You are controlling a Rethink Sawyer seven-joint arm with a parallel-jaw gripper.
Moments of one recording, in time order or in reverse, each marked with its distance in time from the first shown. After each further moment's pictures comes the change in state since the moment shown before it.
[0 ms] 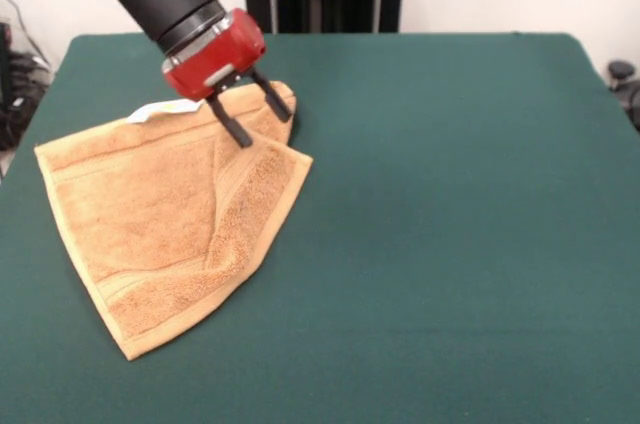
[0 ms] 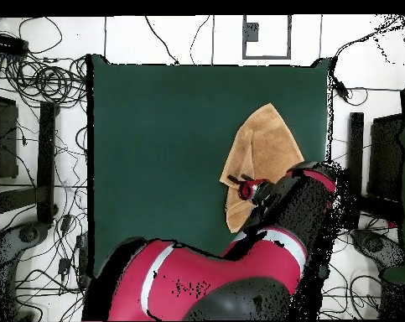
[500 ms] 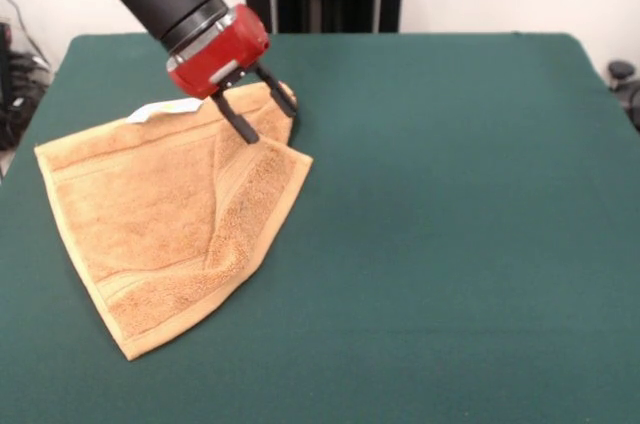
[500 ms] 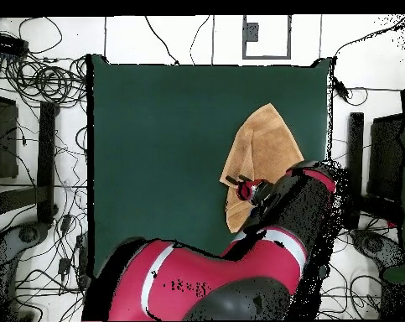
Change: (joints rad) arm 0.000 -0.001 0.001 -0.004 -0.005 -0.022 0.010
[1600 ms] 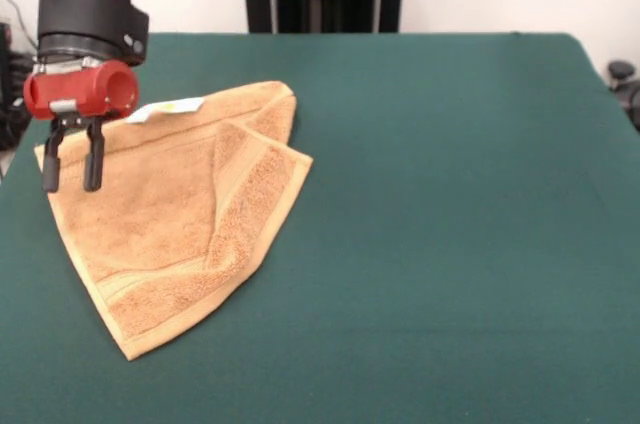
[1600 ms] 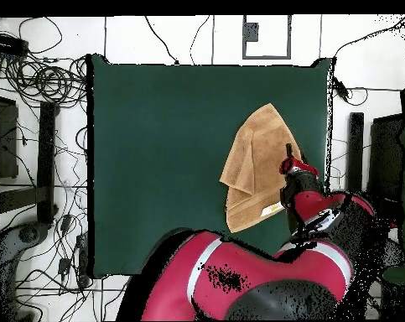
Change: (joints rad) arm -0.137 0.034 -0.088 0.060 0.706 0.415 -0.416
